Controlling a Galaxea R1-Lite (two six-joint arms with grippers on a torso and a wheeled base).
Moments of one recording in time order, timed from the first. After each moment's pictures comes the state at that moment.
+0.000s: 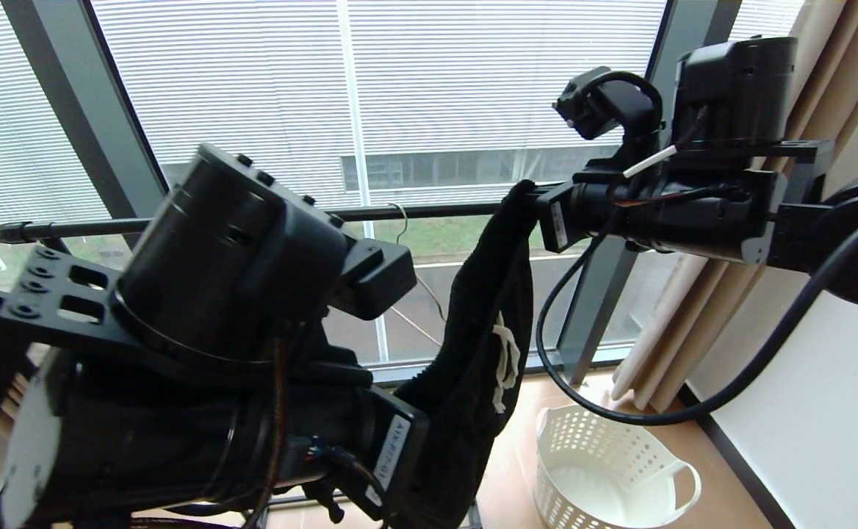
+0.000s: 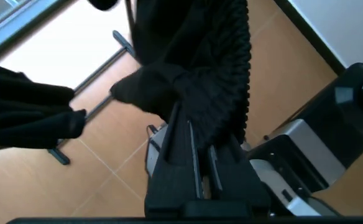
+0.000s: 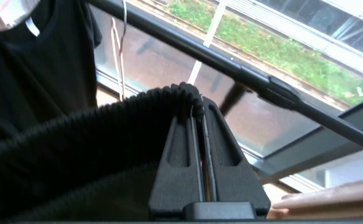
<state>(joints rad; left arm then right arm) -0.96 1.56 -1.20 0.40 0.11 -0.27 0.59 1.78 -1.40 -0.14 -0.11 -0.17</state>
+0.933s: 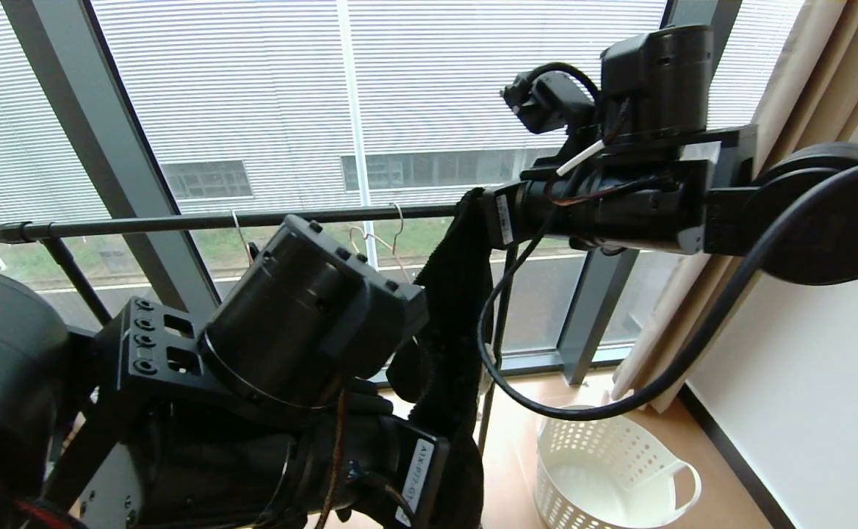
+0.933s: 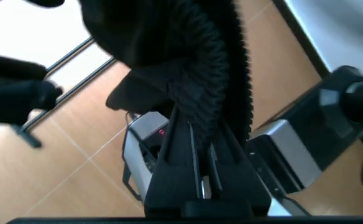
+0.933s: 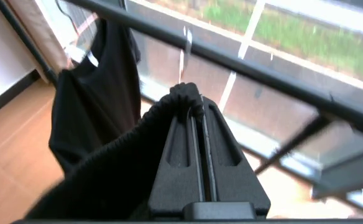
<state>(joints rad) -0.96 1.60 -1.14 0.37 0.11 -0.38 0.67 1.85 -1.57 0.02 -0.11 0.02</state>
